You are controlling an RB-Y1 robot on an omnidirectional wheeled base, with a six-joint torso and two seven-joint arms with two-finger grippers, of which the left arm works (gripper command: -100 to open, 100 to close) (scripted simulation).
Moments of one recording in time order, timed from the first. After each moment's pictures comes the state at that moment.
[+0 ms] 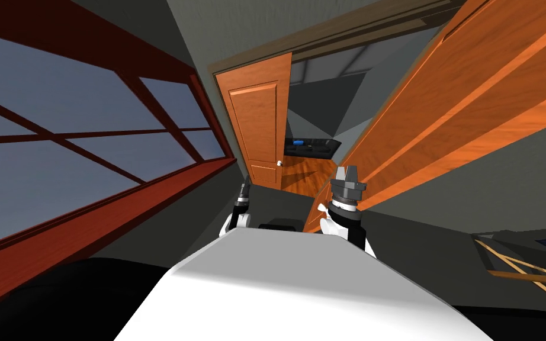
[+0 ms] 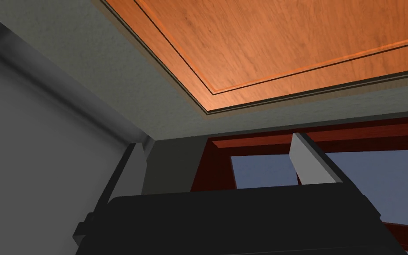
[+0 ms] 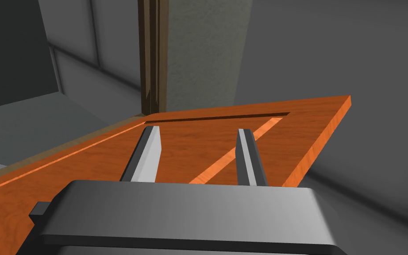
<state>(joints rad) 0.36 0.08 -0.09 -1.83 0.02 -0.61 -0.41</state>
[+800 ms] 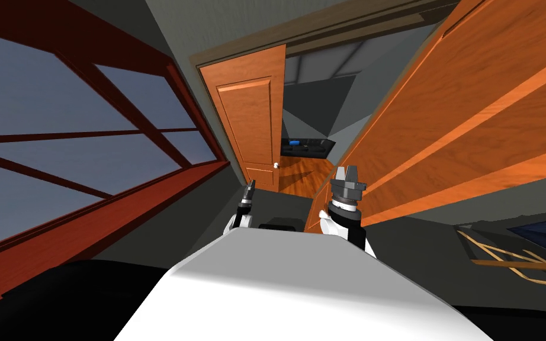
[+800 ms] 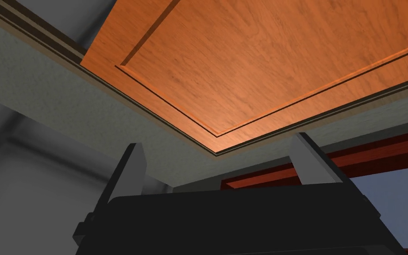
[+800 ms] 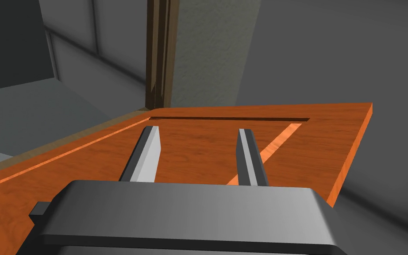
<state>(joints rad) 0.31 0.09 -0.09 -1.65 -0.02 -0.63 -0.62</state>
